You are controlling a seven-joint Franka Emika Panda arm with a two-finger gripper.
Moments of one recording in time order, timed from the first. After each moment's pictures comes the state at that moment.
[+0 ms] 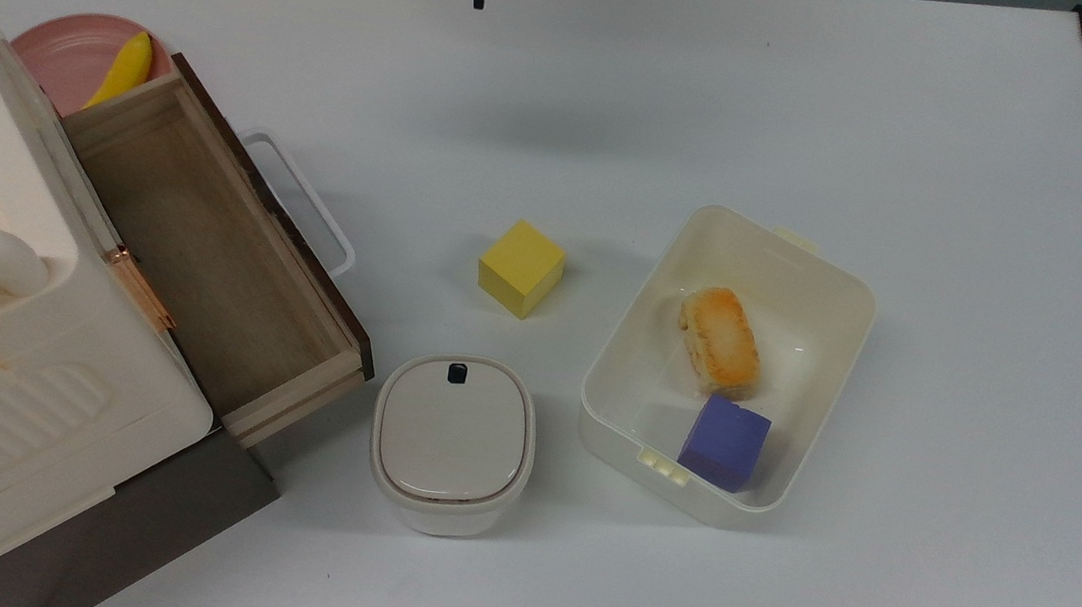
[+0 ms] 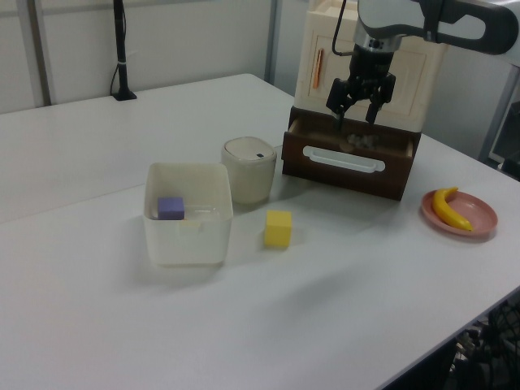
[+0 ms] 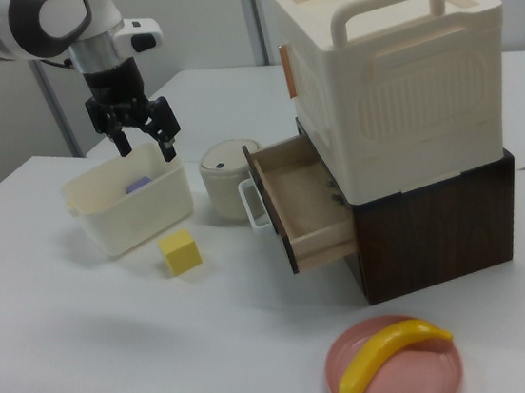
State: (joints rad) arm 0.03 0.00 -0.06 -1.64 -0.01 1.70 0.00
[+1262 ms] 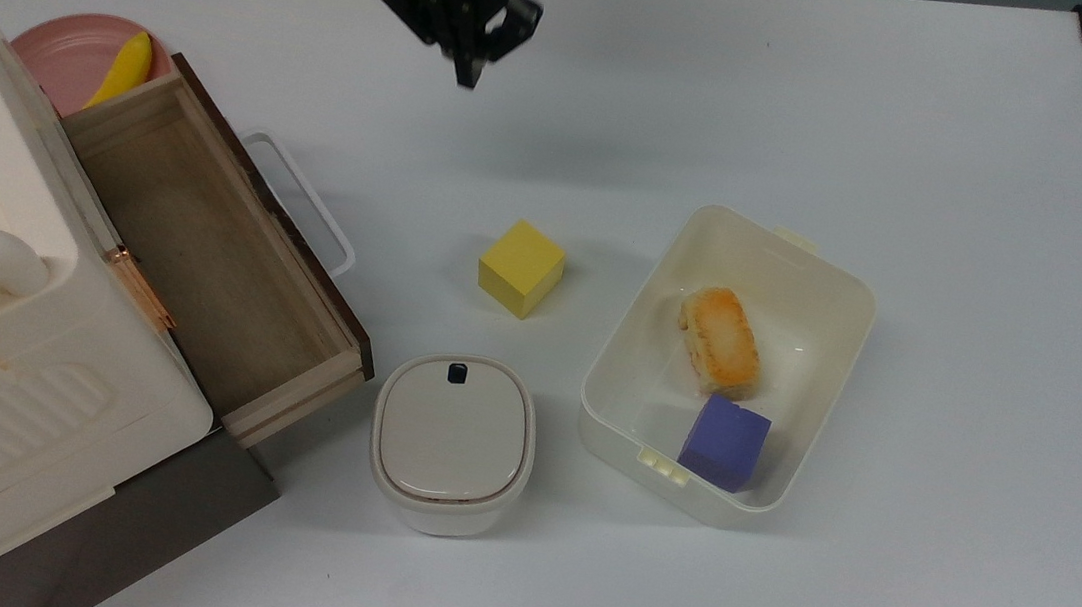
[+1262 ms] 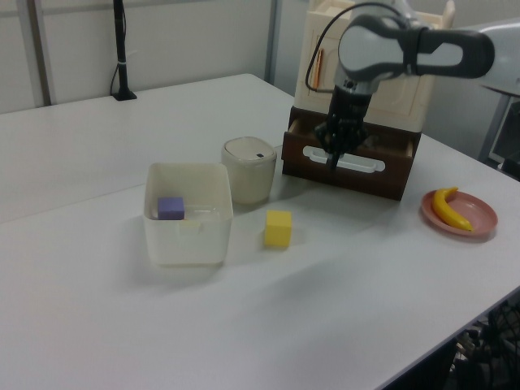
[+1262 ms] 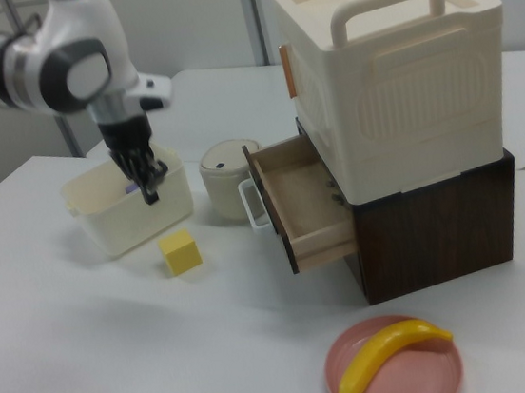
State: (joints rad) arm 0.07 0.02 -0.08 -1.83 0.07 1.89 0.29
